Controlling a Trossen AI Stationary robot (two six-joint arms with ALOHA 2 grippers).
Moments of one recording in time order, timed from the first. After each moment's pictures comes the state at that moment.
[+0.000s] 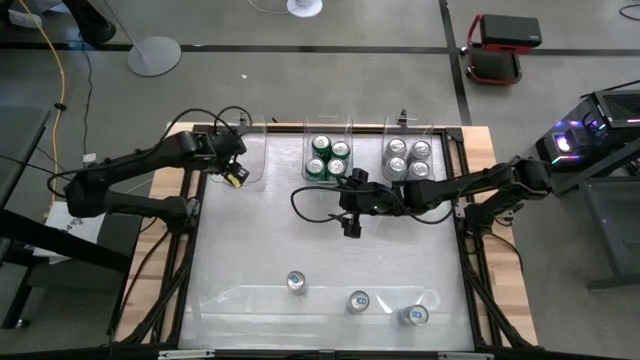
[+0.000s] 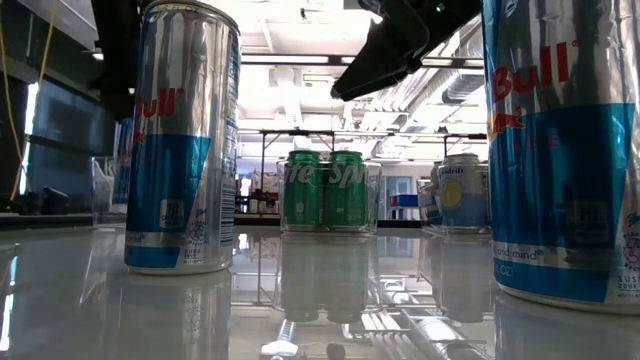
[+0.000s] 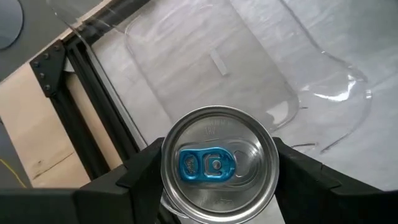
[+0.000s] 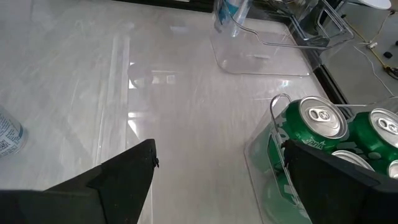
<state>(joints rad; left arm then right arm) 0.48 1.10 0.96 -1.18 -0.37 -0.44 0.09 1.51 1.05 -0.15 0.30 -0.05</state>
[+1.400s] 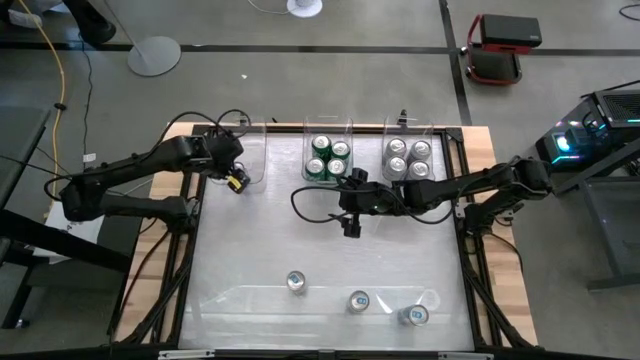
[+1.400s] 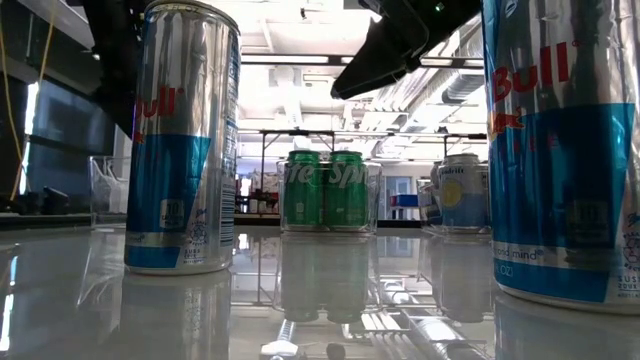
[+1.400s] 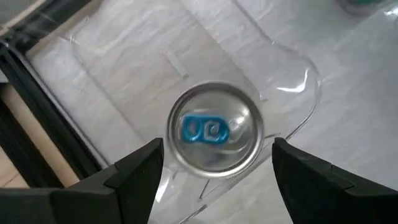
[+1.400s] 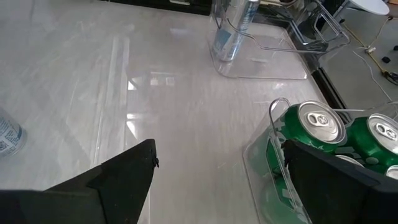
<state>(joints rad) 0.49 1.04 0.89 -1.08 -0.22 -0.36 0.09 1.51 1.05 -0.14 0.30 -0.07</state>
